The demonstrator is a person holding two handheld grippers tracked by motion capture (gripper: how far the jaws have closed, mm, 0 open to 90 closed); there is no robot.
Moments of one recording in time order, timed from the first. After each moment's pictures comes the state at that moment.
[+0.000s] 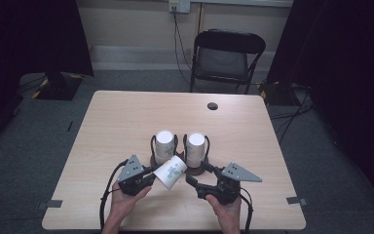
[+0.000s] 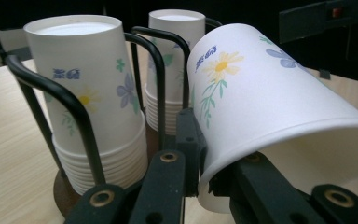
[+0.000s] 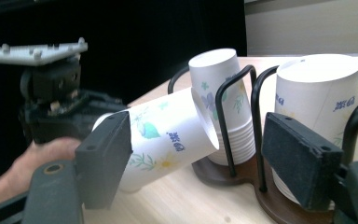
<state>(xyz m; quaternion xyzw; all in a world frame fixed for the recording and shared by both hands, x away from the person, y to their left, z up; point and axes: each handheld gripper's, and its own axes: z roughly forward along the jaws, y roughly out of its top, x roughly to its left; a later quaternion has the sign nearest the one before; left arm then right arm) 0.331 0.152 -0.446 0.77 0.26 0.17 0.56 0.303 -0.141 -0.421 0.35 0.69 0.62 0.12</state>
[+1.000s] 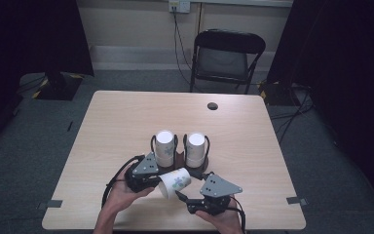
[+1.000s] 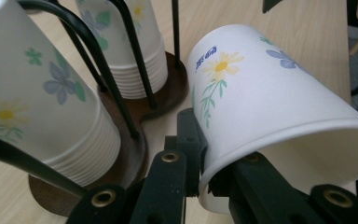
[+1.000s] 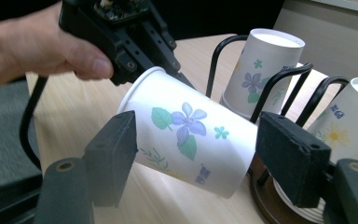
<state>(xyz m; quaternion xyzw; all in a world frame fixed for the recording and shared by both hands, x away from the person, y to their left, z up) 0.343 0.131 -0.422 0.88 0.17 0.10 0.43 0.282 -0.113 -0.418 0.20 0.80 0.53 0.20</state>
